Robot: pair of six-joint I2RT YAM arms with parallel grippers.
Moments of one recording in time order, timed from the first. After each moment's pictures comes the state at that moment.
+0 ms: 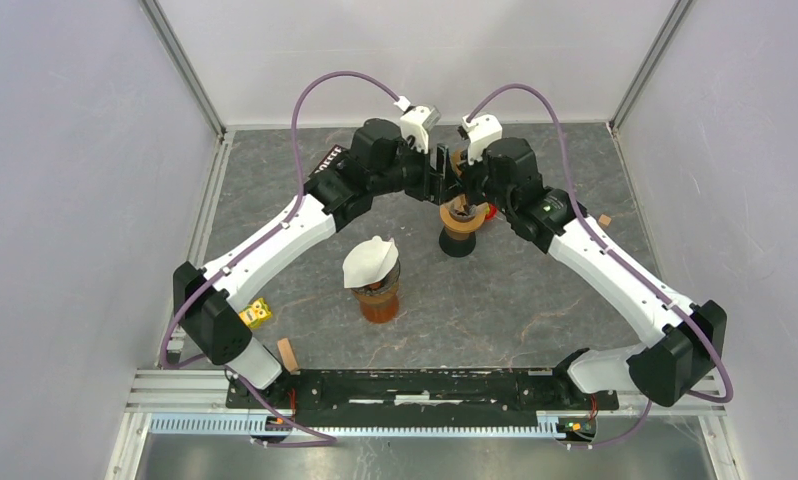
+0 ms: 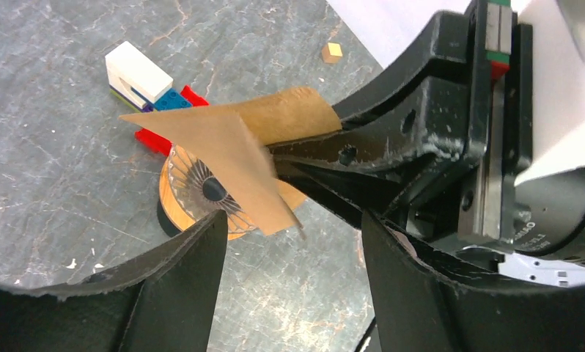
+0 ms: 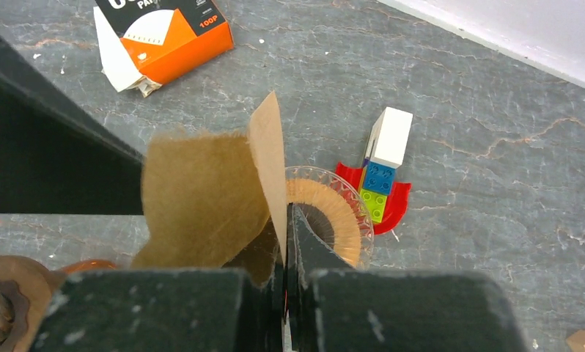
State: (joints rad) left arm -0.73 1.58 1.55 -0.31 0.28 -0.38; right arm 0.60 1.34 1.28 -0.36 0.15 0.02
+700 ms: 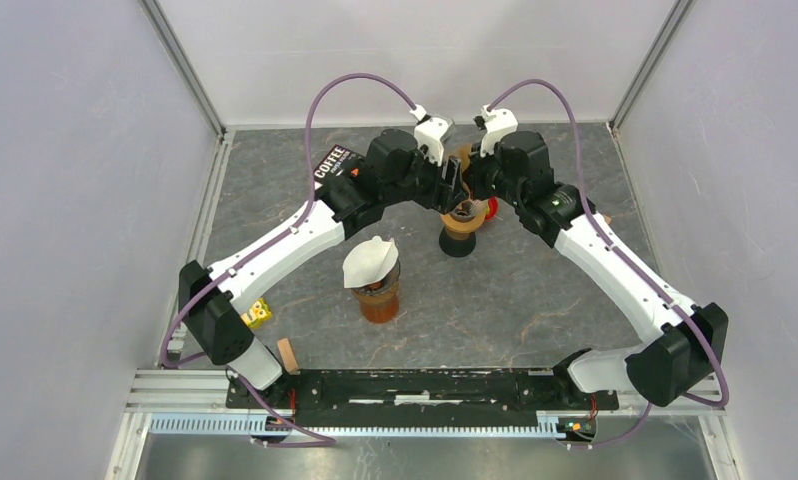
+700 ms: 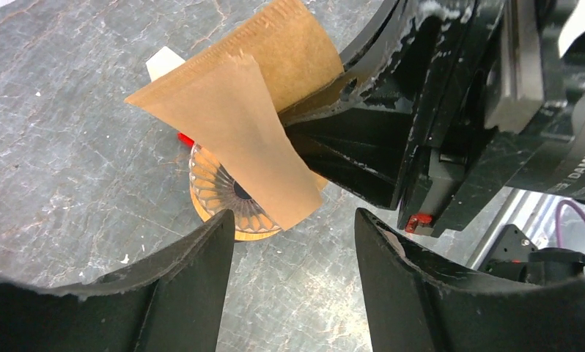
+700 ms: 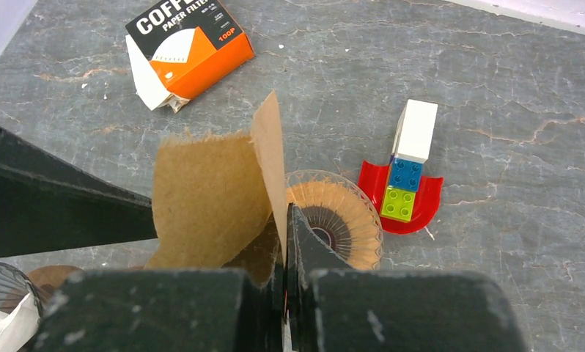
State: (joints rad) left arm -0.81 1.59 1.55 -0.34 0.10 -0.24; right arm 0.52 1.34 1.28 -0.35 0.04 0.15
